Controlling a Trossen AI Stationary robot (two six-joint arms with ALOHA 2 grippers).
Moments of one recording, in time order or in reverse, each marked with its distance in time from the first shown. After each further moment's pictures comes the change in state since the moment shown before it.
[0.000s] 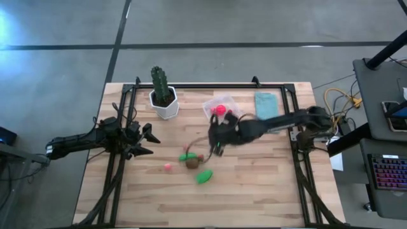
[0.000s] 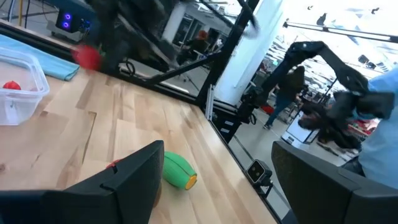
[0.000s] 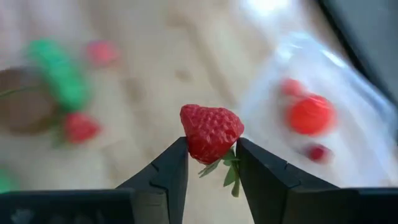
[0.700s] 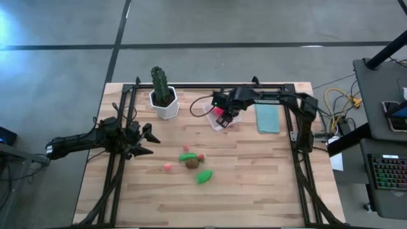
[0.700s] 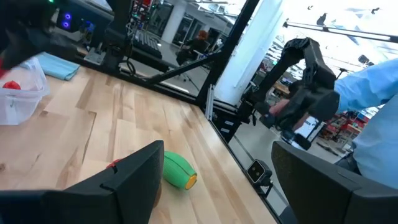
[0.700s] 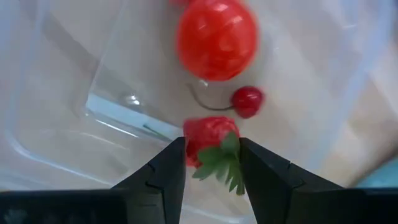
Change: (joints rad) left arm 0.000 0.001 0.000 0.000 0.000 0.000; right arm -0.435 0.132 -0.009 -0.136 -0.300 -0.083
